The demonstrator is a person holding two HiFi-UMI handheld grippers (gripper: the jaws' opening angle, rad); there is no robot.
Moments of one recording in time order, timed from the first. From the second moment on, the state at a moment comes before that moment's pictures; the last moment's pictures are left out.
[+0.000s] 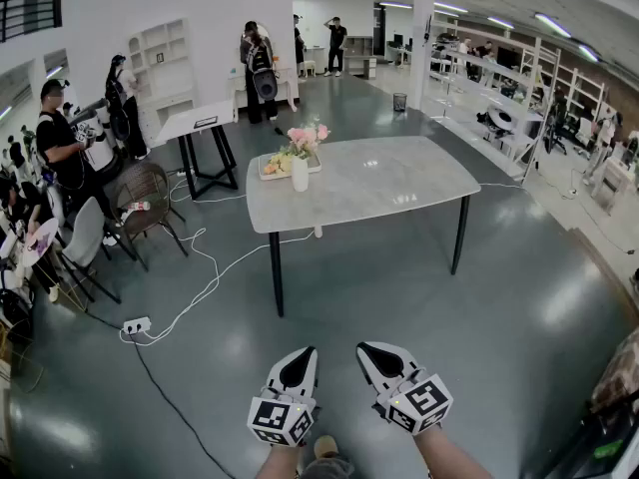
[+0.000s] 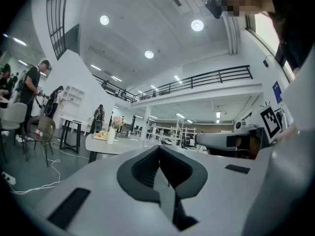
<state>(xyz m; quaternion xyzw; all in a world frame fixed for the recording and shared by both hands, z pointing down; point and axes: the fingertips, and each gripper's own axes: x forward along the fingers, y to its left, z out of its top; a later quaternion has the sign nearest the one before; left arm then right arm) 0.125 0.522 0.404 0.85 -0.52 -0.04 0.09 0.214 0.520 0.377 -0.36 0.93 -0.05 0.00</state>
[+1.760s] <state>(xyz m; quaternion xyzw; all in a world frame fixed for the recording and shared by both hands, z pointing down) 0.020 0.232 0.419 0.86 -0.51 -0.02 0.08 0.096 0.226 0.408 -0.35 0.94 -0.06 0.00</state>
